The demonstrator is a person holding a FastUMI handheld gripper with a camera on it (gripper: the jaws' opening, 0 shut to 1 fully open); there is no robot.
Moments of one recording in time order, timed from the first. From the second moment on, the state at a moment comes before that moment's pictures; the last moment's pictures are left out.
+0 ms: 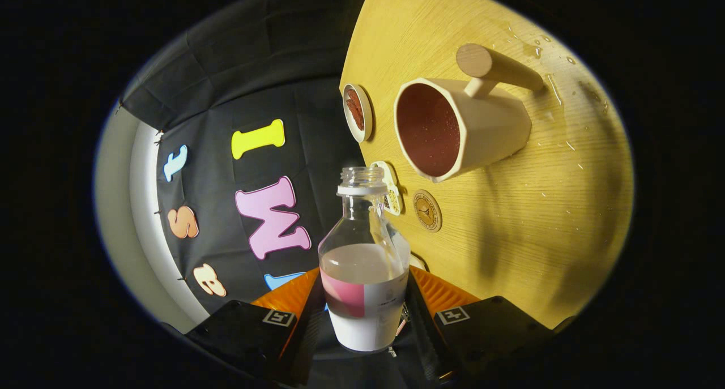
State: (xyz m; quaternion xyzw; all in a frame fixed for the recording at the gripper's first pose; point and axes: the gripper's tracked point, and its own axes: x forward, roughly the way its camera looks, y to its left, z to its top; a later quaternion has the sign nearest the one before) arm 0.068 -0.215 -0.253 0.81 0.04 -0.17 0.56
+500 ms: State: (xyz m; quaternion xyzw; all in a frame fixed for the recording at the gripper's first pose) arm 0.075 -0.220 -0.248 0.83 0.02 -0.17 0.54
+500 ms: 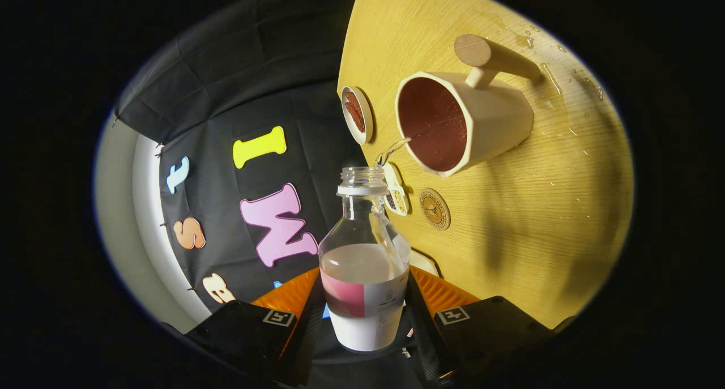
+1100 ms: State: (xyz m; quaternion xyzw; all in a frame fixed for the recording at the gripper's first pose) arm 0.074 -0.225 -0.251 0.85 0.00 -0.19 0.50
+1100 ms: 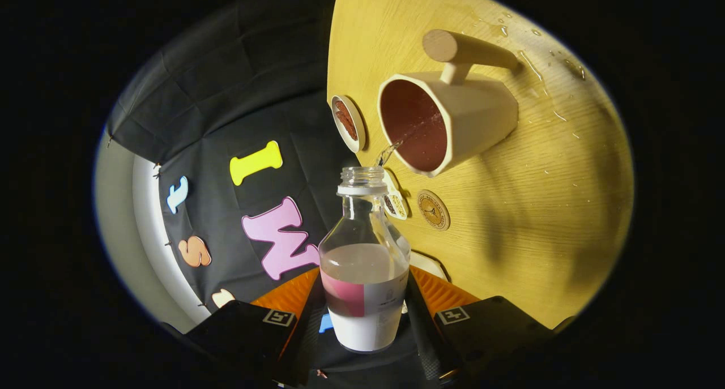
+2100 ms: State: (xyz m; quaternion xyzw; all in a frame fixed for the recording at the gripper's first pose) arm 0.081 -0.241 -0.238 0.89 -0.02 -0.18 0.41
